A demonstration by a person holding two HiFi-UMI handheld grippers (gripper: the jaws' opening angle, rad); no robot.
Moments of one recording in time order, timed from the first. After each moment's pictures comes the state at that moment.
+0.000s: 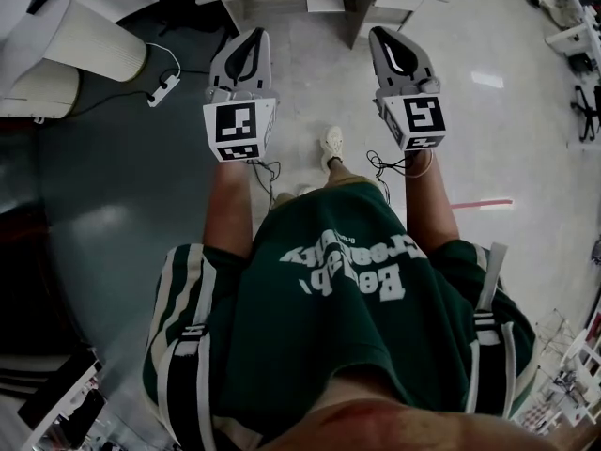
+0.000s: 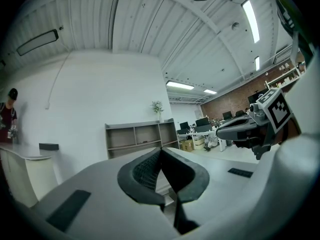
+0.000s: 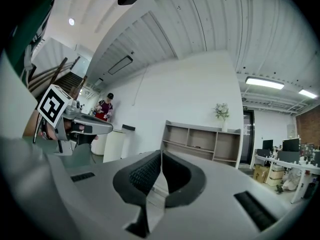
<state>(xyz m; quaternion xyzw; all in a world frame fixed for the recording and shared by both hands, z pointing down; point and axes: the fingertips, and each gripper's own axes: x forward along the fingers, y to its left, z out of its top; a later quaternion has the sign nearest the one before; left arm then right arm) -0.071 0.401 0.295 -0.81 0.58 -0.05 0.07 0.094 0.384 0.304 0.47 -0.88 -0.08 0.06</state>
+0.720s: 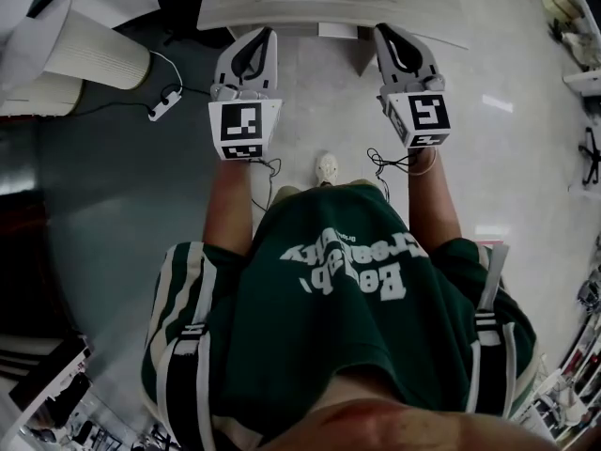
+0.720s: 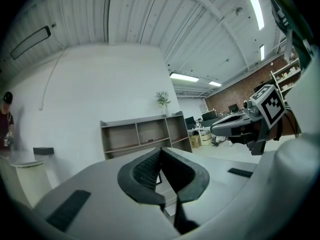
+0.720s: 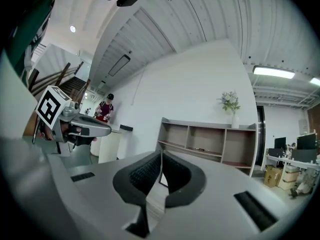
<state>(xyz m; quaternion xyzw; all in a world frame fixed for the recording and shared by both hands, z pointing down) -0.062 0.197 0.301 -0.79 0.60 -0.08 0.08 0.097 0.160 0.307 0.43 -0.90 -0.08 0.05</state>
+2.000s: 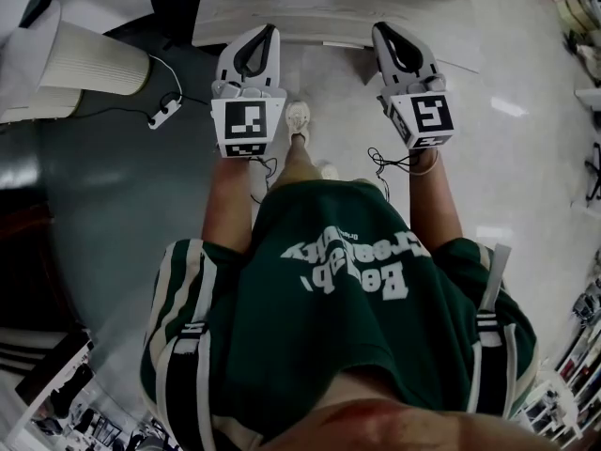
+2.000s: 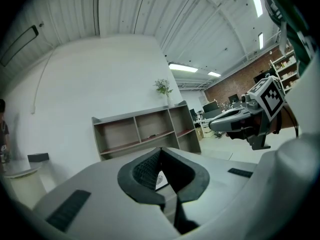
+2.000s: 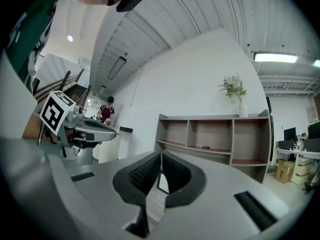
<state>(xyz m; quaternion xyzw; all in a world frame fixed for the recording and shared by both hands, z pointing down) -0.060 0.070 0.321 -0.78 0.60 -0.12 0.09 0.091 0.037 0.332 0.40 -0.91 -0.05 0.06</state>
